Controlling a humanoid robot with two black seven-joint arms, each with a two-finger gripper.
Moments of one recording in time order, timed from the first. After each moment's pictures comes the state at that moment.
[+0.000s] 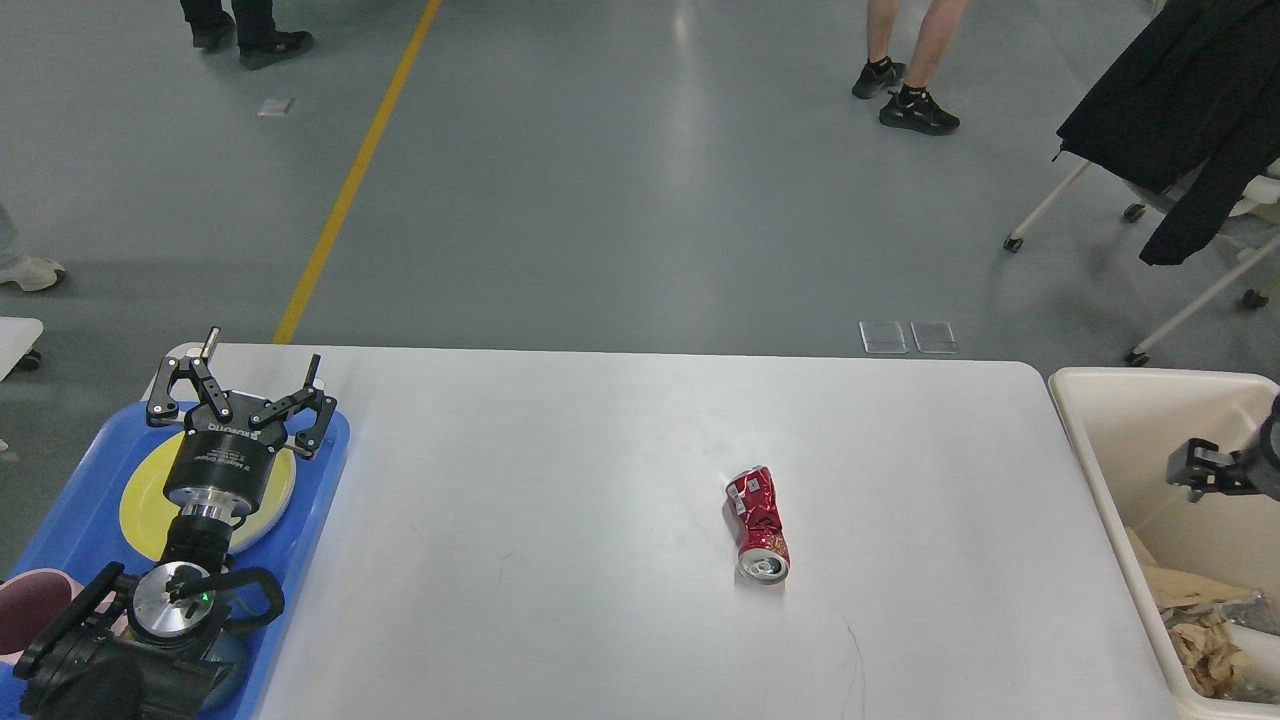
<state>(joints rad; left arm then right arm) -0.38 0.18 -1.37 -0.59 0.00 -0.68 -0.17 1.58 -0.63 -1.25 0.99 -0.29 0.46 -0.26</state>
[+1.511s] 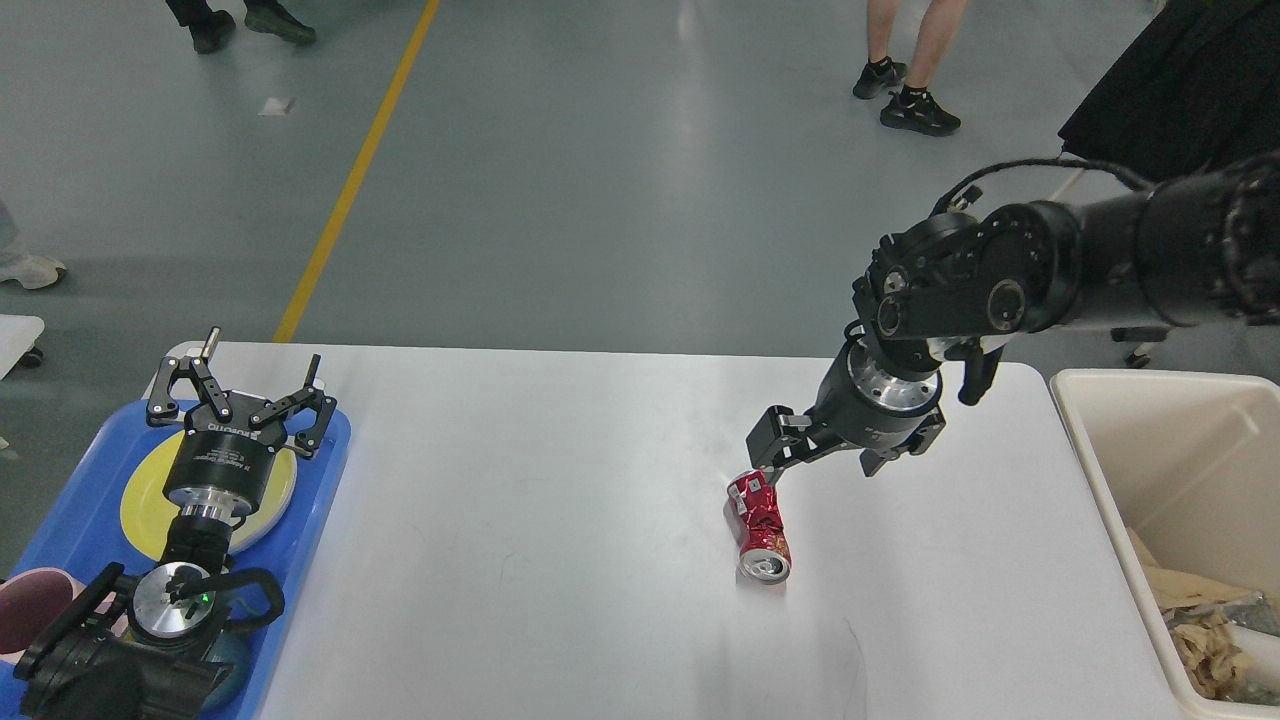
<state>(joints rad) -0.38 0.18 -1.37 -0.59 0.00 -0.68 -0.17 1.80 -0.07 -1.06 1.21 -0.09 0.49 -0.12</state>
